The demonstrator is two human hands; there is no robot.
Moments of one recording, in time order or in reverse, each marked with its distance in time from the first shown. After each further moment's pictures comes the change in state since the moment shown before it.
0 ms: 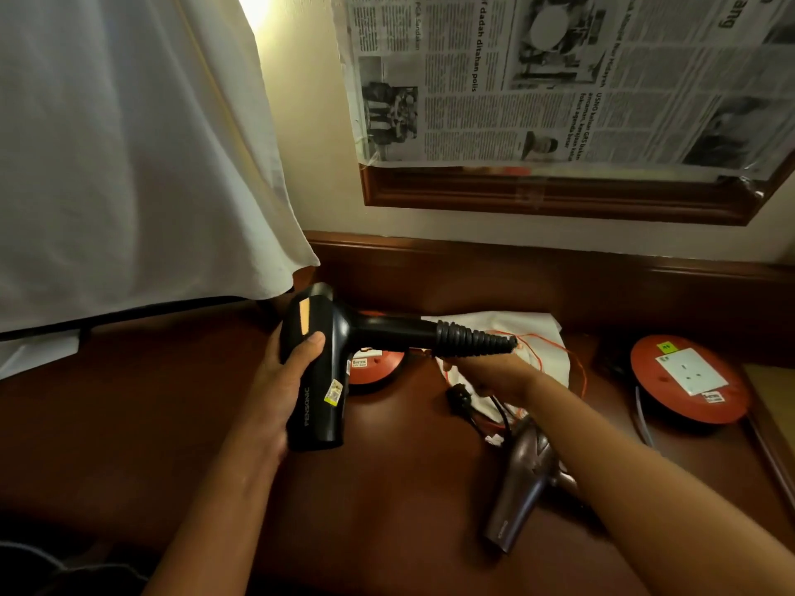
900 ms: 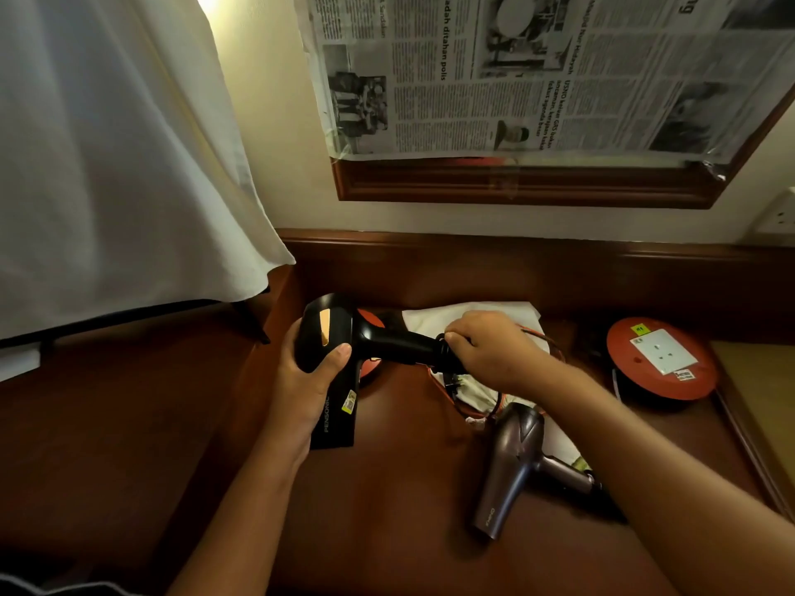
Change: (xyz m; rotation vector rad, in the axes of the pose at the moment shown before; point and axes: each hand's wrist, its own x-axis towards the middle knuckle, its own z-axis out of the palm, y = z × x) left_hand -0.013 -0.008 0.050 0.063 0.015 0.177; right_hand -0.037 -0.042 -0.013 -1.008 0.164 -0.341
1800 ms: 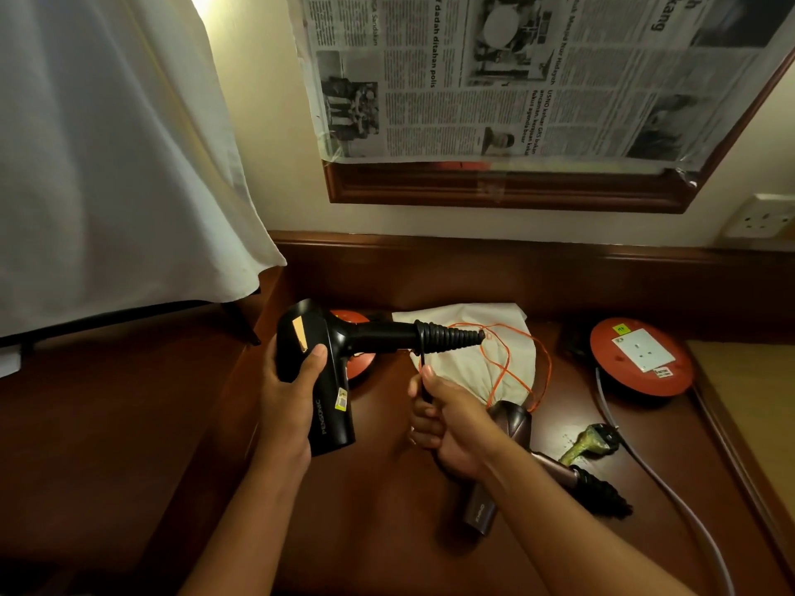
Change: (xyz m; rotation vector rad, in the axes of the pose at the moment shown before) left_hand -0.002 -0.024 -0.007 -0.085 0.207 -0.041; right_hand -0.039 -0.037 0.088 1.889 -0.097 0.441
